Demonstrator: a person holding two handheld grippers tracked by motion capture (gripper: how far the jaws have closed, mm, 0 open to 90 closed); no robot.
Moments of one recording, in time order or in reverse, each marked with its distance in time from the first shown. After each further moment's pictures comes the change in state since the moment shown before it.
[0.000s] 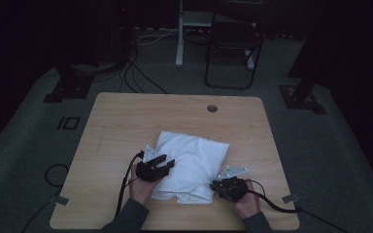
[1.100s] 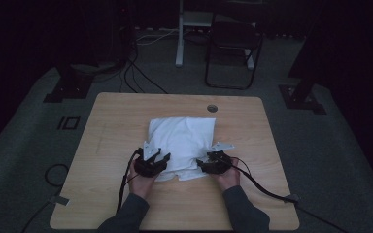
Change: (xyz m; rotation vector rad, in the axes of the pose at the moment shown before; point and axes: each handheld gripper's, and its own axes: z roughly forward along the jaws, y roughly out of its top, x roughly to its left) left arm 0.018 0.003 0.020 -0.038 0.154 0.041; right arm -0.044 0.055 0.068 -0.113 -0.097 0.132
